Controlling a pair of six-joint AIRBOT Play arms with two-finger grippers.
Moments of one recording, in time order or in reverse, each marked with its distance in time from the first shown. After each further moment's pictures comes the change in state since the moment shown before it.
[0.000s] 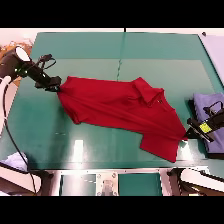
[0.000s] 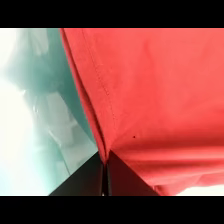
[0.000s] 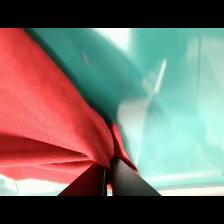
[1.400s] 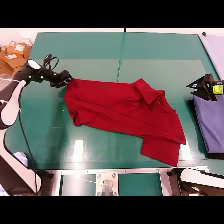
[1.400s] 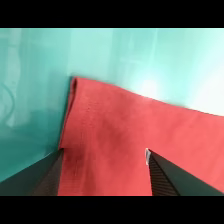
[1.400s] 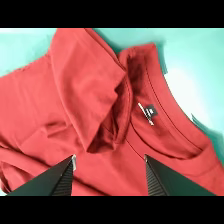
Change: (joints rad) left arm 0.017 -0.254 0.068 -0.306 0.442 -0.036; right arm 0.016 -0.066 0.425 0.543 -0.127 -0.252
